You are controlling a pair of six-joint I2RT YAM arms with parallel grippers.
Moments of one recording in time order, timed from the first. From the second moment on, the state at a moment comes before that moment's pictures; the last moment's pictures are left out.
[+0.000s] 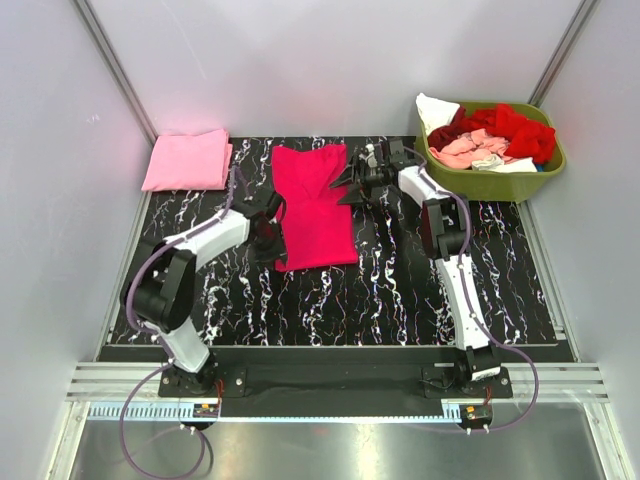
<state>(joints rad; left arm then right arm) -0.43 1.71 1.12 -0.69 0.04 -0.65 0.24 2.72 2.27 -0.40 -1.06 0.83</state>
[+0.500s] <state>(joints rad) -0.42 1.37 1.03 -0.70 0.00 -0.65 0.23 2.00 1.67 -0.62 -0.76 0.57</state>
